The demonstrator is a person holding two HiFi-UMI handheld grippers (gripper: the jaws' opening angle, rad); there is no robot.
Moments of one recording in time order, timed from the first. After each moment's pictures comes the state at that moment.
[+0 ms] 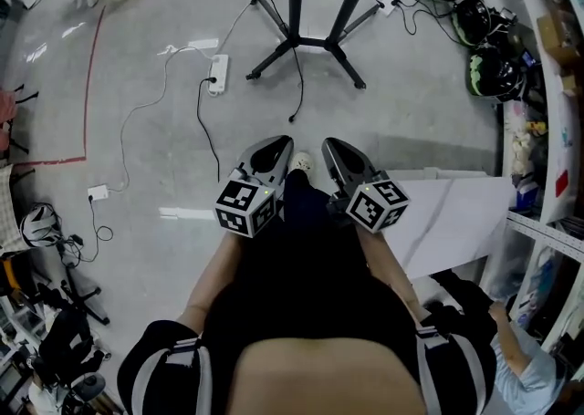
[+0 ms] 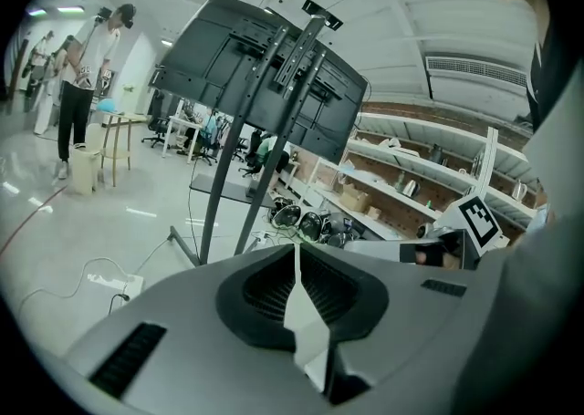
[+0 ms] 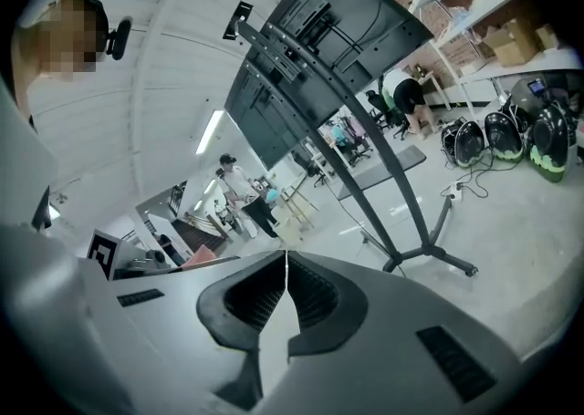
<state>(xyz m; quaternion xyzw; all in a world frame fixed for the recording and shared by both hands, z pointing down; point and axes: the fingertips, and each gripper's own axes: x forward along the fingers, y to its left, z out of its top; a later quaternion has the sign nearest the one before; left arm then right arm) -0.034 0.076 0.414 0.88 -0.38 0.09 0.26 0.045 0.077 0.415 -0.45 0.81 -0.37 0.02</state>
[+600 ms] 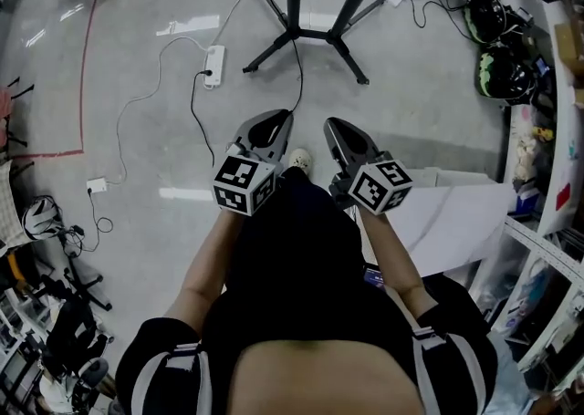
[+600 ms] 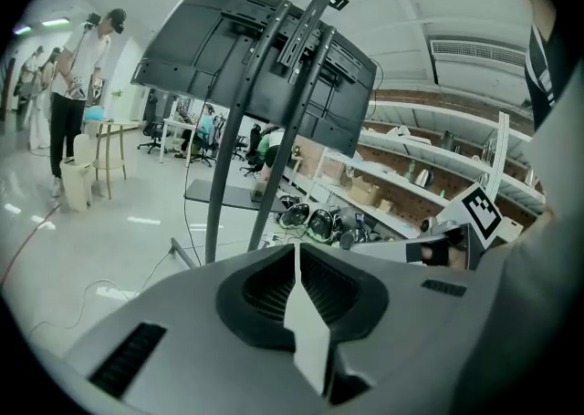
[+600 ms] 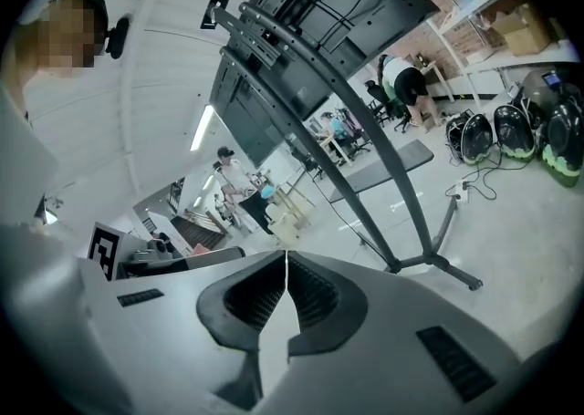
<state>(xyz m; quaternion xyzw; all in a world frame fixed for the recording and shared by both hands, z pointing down) -0.001 -0.042 0.432 0.88 -0.39 0.11 0.25 0.077 -0.029 0.447 -0.44 0.81 -0.38 0.00</state>
